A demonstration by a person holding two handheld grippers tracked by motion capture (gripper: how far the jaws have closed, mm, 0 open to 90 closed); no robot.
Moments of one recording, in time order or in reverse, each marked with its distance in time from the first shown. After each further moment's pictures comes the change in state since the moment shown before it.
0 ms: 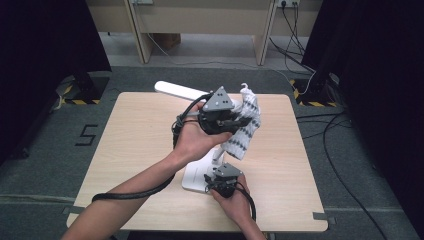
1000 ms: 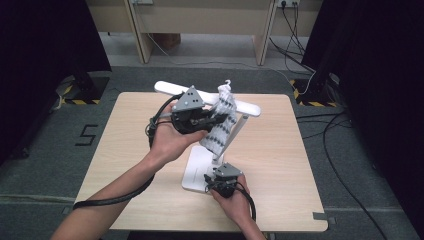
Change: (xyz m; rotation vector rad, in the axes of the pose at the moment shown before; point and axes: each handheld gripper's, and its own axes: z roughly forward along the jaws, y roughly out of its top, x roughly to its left) left arm 0.025 -0.022 -0.043 -0.036 0.070 -0.033; right arm 0.000 0.000 0.000 -0.001 -0.001 0.000
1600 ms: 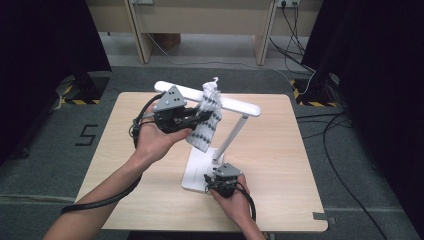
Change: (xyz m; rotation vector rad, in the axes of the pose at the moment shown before) left arm 0.019 -0.011 -0.027 -0.019 0.052 -0.020; right arm 0.000 0.000 0.000 0.000 -0.004 0.000
